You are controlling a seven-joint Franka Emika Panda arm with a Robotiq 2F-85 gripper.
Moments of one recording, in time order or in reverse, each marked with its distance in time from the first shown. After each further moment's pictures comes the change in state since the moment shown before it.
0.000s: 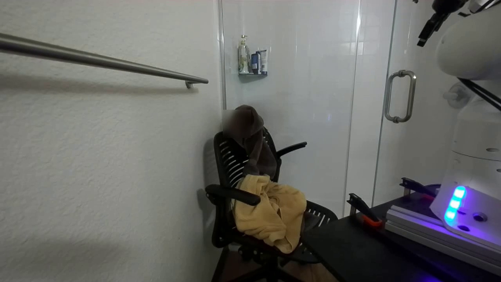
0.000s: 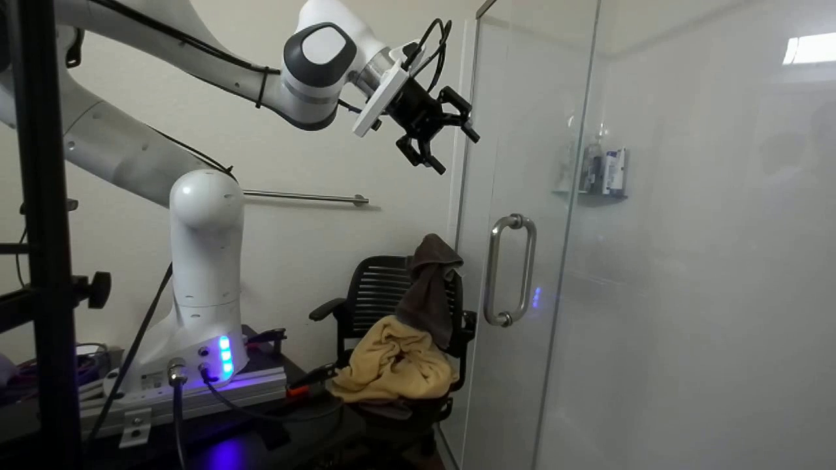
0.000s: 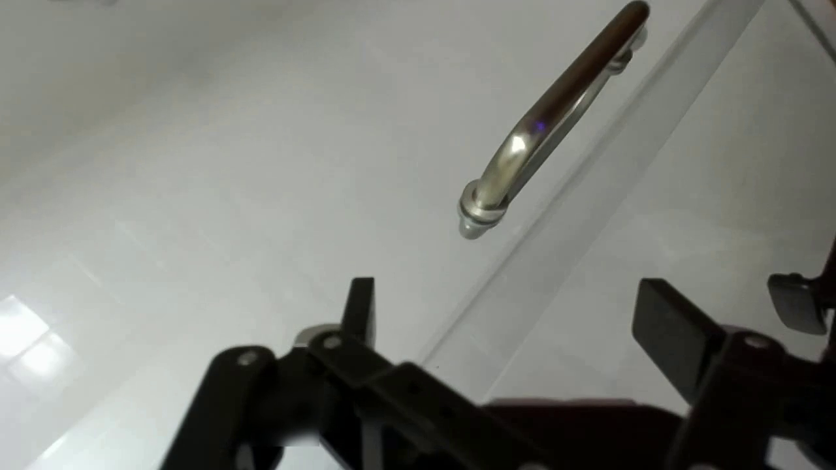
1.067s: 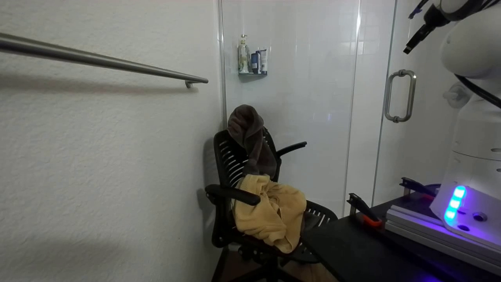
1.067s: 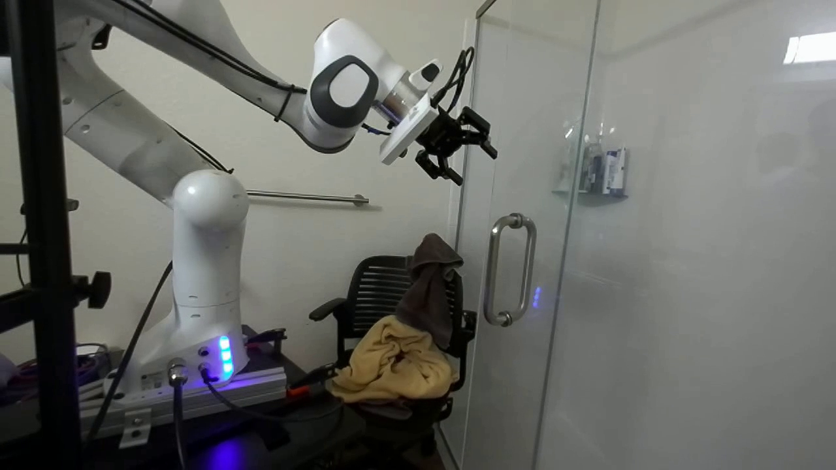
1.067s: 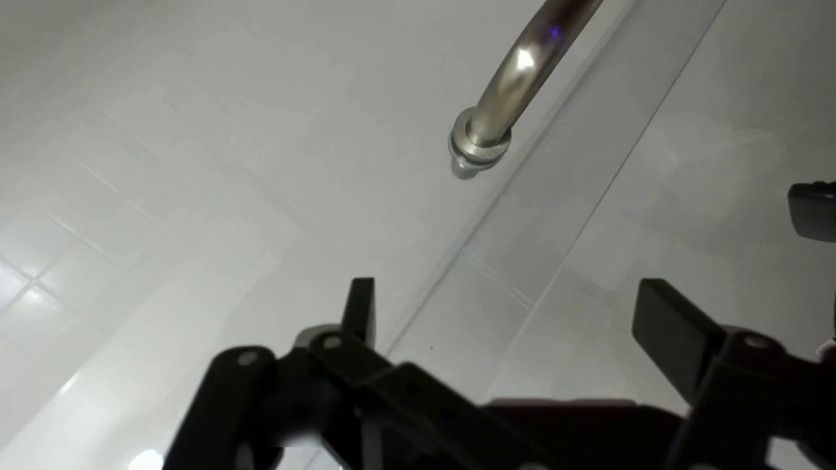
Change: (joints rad) arm 0.095 0.159 -0.159 -0.002 0.031 0.313 -0.021
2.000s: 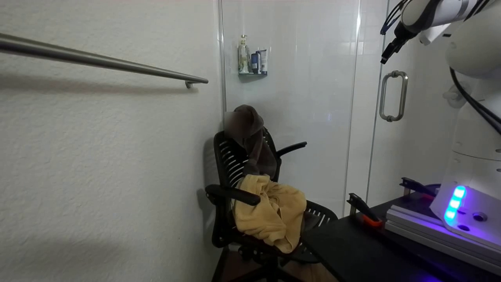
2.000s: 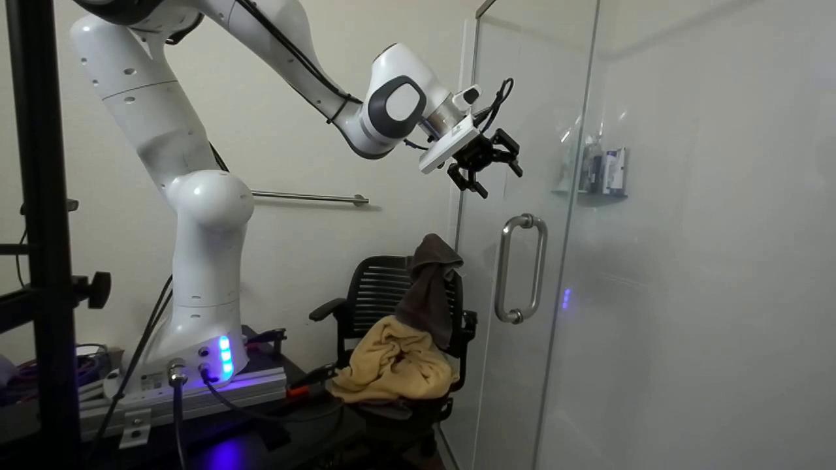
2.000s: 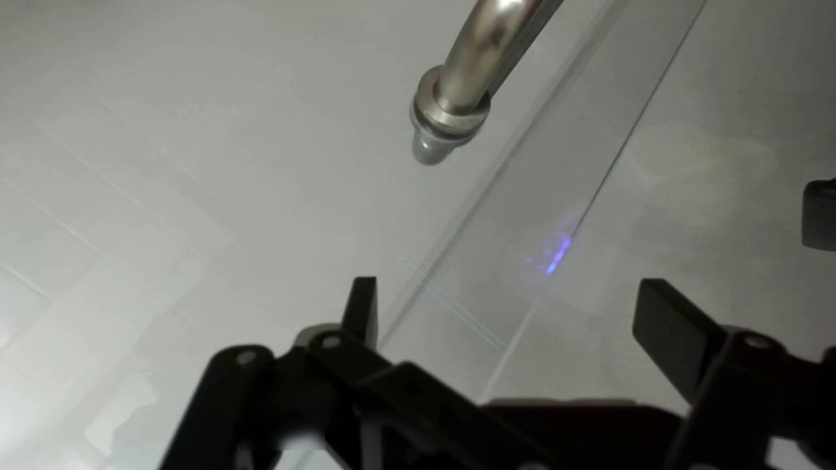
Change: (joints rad) arm 0.096 0.370 0.070 0.176 0.225 0.083 -0.006
